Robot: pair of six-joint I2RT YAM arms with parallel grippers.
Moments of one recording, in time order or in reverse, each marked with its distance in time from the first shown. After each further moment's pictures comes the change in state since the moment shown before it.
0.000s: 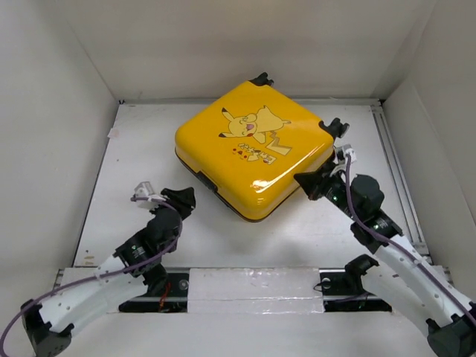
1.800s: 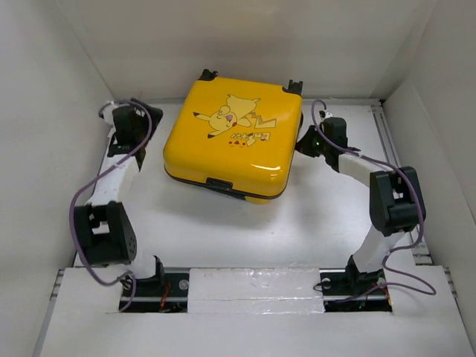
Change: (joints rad) left arm 0.989 1.031 0.700 0.305 0.845 0.148; right arm -0.326 1.084 0.492 0.072 -0.072 0.105
